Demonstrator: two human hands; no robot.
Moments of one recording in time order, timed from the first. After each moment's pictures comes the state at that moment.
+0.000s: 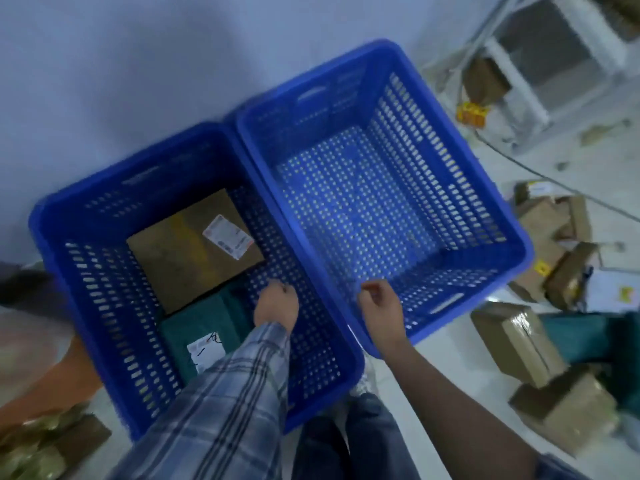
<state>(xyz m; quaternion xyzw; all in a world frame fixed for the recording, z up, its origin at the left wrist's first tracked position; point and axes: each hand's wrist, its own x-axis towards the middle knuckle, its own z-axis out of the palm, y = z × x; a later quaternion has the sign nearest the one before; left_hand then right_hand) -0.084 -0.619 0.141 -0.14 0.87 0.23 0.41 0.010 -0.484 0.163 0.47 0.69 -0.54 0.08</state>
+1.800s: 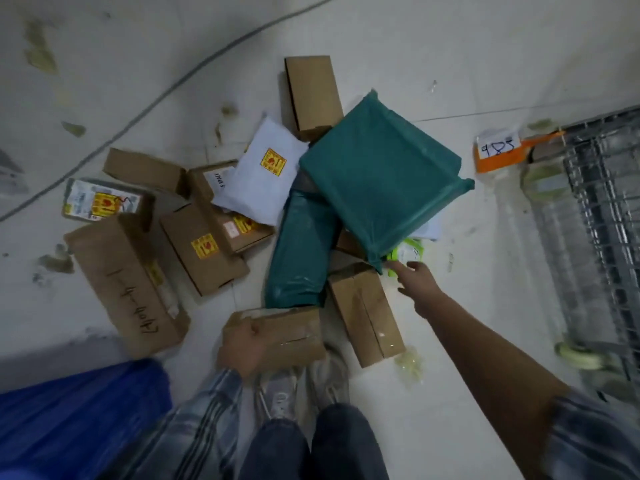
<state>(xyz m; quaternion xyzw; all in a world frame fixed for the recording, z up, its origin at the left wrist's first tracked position) 0.263 -0.051 -0.016 0.35 0.74 -0.06 0.57 0.555 0.009 0.014 0.85 0.10 -0.49 -0.16</state>
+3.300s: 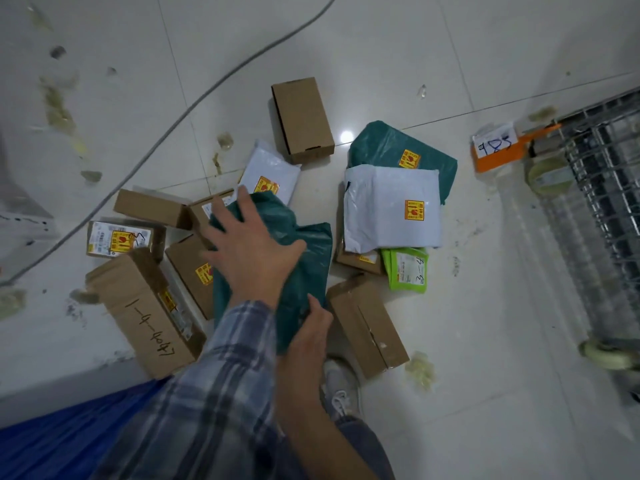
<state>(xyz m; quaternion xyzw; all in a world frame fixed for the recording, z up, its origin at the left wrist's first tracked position) 0.354 0.115 0.127 0.58 0.77 -0.07 0.25 0.384 -0.022 0.122 0.77 0.30 -0.49 -0.28</state>
